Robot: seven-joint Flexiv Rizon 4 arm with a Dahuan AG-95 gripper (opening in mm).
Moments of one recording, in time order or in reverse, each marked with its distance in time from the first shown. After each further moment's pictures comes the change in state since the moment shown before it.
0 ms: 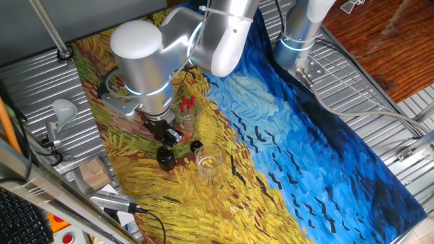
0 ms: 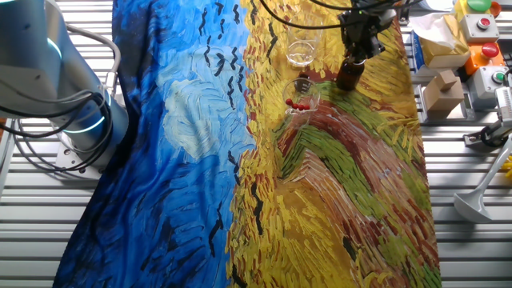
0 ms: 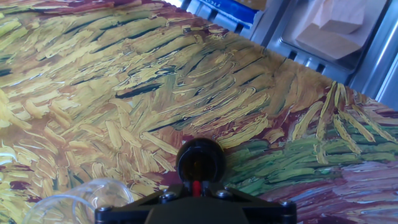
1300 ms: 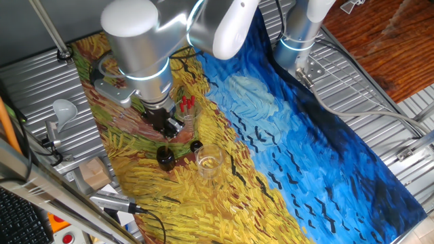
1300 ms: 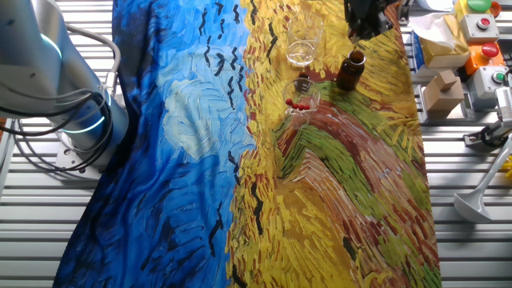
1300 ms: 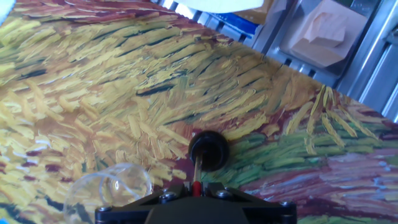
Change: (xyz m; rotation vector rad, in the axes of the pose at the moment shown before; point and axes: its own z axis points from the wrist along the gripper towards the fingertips) arm 0.003 0.014 -0.065 -0.014 0.037 0.003
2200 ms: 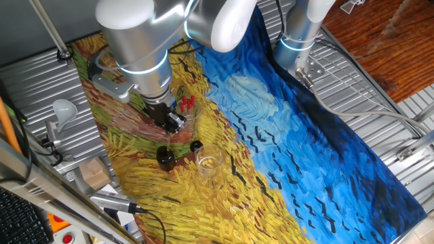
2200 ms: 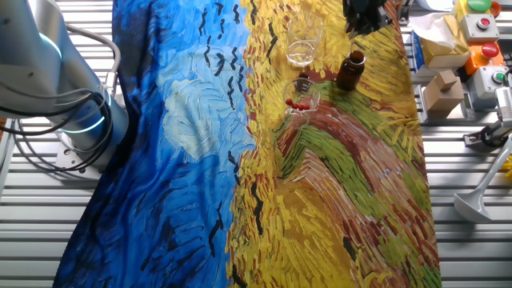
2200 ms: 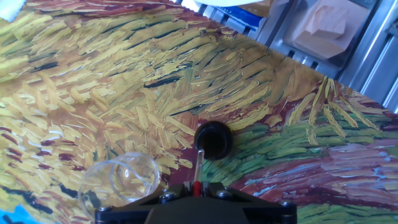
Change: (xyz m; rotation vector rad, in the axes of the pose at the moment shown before) arm 0.008 0.003 -0.013 -0.018 0.011 -0.003
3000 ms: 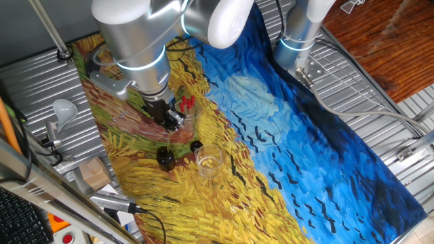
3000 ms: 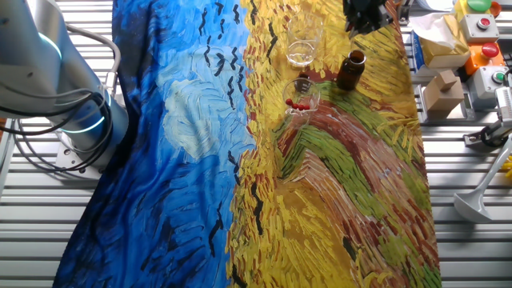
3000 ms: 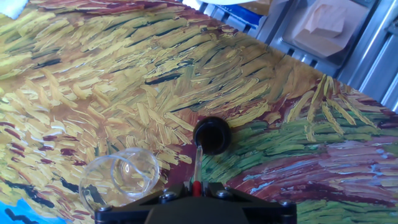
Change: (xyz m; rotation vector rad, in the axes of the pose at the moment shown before) arm 0.003 -0.004 -0.006 -0.005 0.006 -0.007
